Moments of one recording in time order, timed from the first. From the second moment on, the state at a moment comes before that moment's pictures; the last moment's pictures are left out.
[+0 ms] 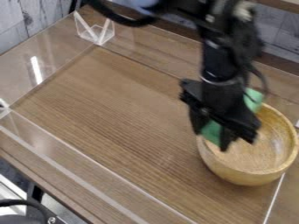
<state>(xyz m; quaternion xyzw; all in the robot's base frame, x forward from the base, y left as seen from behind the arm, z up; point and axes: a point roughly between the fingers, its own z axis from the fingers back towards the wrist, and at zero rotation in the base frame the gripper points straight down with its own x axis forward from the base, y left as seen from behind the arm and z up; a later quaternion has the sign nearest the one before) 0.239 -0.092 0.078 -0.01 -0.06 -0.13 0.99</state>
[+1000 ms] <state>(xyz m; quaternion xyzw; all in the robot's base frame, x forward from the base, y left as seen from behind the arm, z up) 0.243 -0.149 0.061 -0.02 -0.09 -0.14 0.99</state>
